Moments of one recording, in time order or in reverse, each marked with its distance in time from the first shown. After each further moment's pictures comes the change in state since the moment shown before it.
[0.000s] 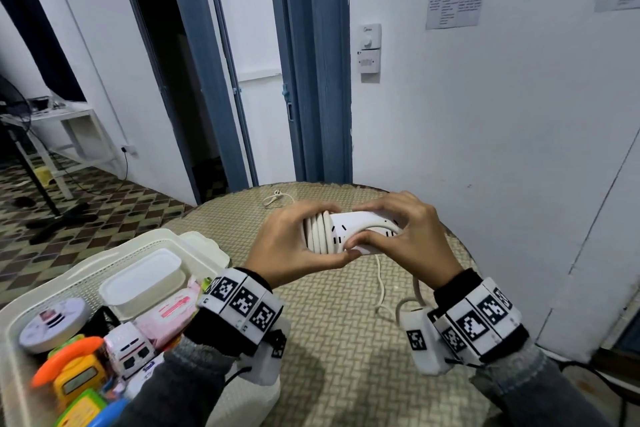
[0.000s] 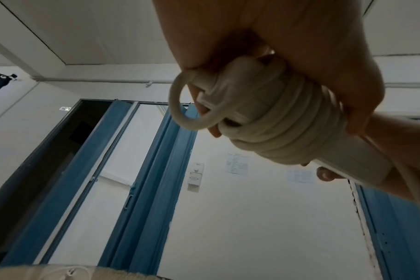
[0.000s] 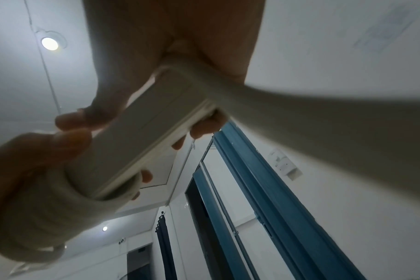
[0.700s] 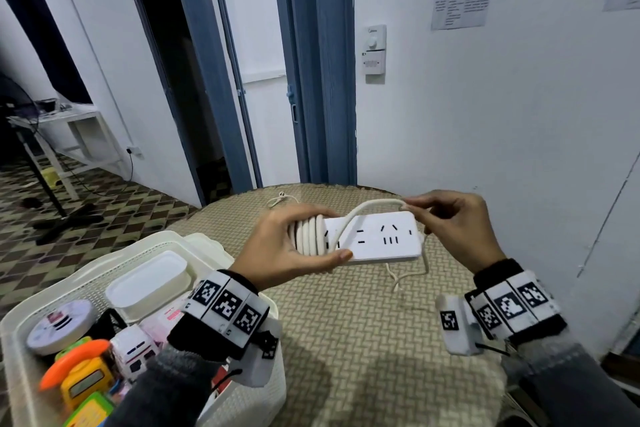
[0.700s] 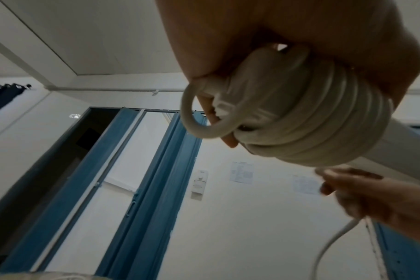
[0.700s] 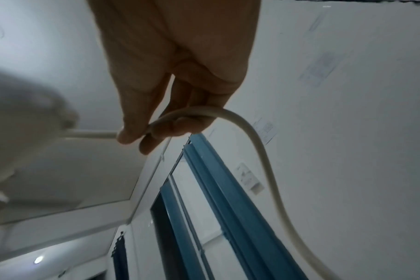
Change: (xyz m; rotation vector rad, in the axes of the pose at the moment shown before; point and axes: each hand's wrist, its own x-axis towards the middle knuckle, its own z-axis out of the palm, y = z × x) left_hand -0.004 -0.004 -0.023 -0.189 -0.045 -0.077; right_hand 0.007 0.031 -0.034 0.208 0.084 0.251
